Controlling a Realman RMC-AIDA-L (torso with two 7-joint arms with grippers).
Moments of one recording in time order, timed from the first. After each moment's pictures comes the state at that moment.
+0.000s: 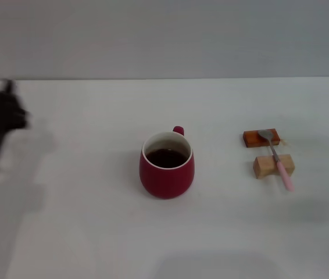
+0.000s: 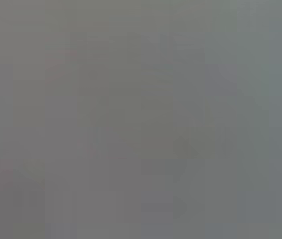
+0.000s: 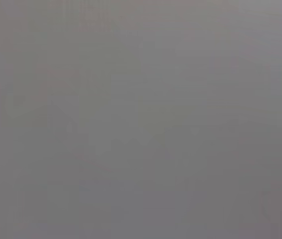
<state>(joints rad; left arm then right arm) -0.36 -2.07 -1.02 -0.35 2.42 1.07 0.26 0.40 2.08 1.30 0.26 -2.40 -1.27 0.05</state>
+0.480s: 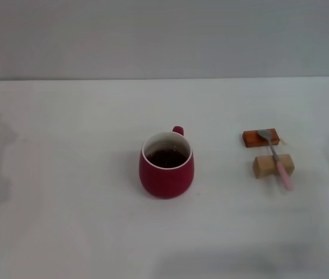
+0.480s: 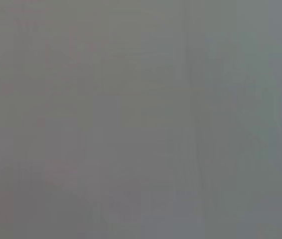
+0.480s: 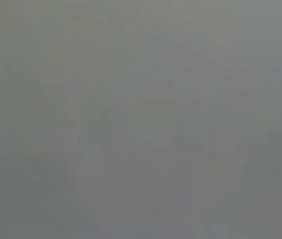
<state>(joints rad) -0.39 -2.06 -1.27 -0.28 2.39 1.15 0.10 0.12 2.09 1.00 0.58 -2.39 -1.26 0.03</state>
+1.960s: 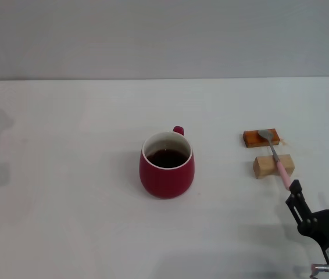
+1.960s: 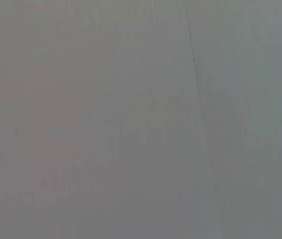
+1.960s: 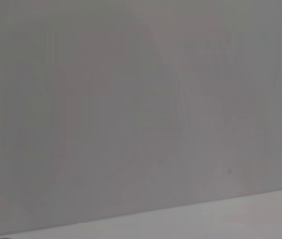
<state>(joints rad) -0.49 -2.03 -1.31 -0.18 2.39 1.13 0.10 0.03 2.08 0.29 0.74 -1.78 -1.26 -0.30</state>
